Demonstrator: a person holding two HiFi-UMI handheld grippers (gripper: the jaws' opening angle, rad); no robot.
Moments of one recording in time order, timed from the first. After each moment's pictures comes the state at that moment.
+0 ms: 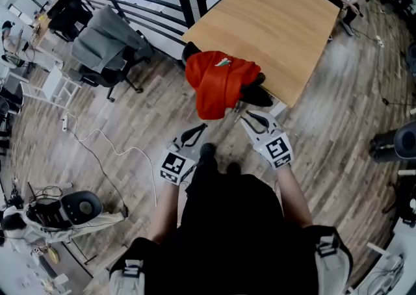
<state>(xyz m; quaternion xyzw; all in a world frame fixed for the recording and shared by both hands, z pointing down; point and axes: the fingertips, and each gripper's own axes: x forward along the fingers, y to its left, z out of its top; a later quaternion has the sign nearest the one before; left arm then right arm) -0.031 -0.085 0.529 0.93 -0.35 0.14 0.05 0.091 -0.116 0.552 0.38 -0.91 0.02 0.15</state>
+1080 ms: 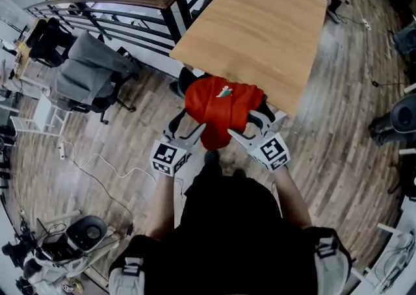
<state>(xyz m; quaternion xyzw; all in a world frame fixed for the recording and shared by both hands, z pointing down) -0.066 -0.250 0.519 0.94 -0.32 0.12 0.05 0.046 -0.214 0.538 0.39 -0.91 0.06 0.14</state>
